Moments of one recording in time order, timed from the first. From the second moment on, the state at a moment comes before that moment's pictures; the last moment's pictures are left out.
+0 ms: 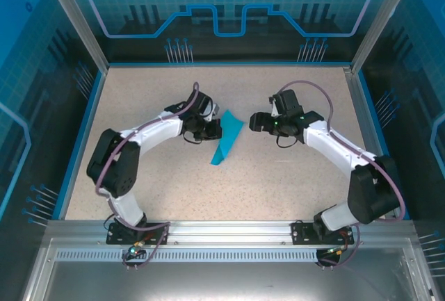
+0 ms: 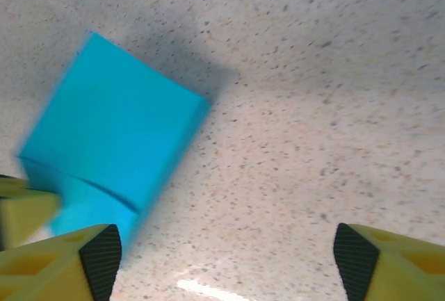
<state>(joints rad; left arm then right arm) -0.48 1.73 1.24 -0.56 0.31 -0.49 0.40 1.46 1.05 -0.50 -0.10 0.52</state>
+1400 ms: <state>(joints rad) -0.79 2.20 1.64 -0.91 -0.69 -0.39 0.30 1.17 0.84 -0.60 0.13 0.61</state>
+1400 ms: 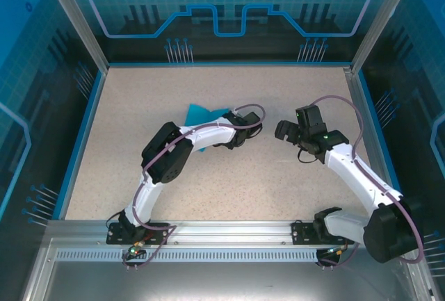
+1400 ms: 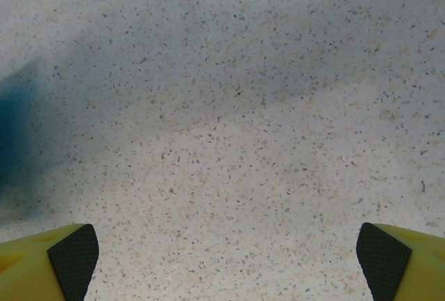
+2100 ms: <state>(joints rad) -0.80 1.80 1.46 -0.73 -0.16 -0.49 0.29 1.25 0.92 -0.64 0.09 0.60</state>
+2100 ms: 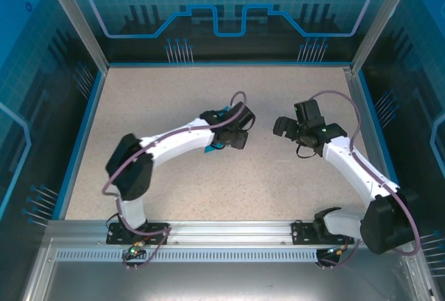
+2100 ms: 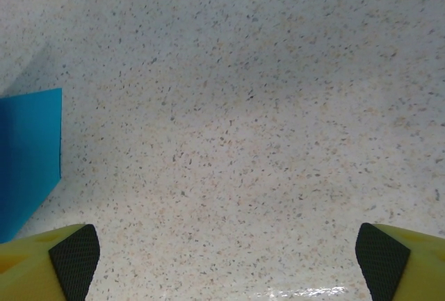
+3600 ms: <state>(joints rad) -0.26 1.54 0.92 -0.38 0.36 -0.79 0.58 2.01 1.35 -0.49 -0.18 0.43</state>
